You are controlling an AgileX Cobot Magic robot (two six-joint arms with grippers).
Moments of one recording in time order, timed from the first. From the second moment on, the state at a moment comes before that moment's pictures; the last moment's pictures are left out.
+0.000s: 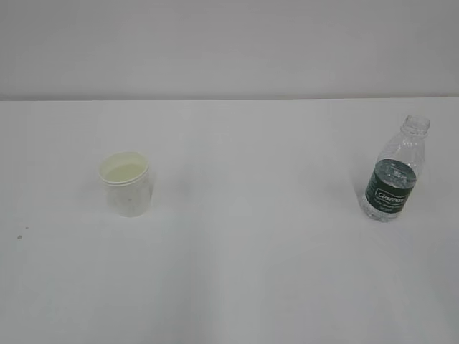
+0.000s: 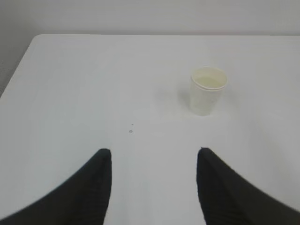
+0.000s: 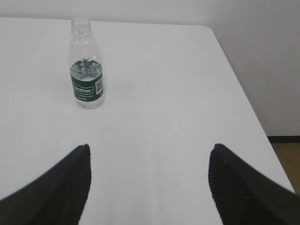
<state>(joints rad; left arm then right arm) -0.04 0.01 -0.54 -0.06 0.99 -0.05 -0.05 -0.02 -0.54 -0.12 1.09 -0.05</state>
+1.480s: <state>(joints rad) -0.04 0.01 -0.54 0.00 0.98 -0.05 -0.05 -0.02 -0.53 -0.11 1.10 -0.05</state>
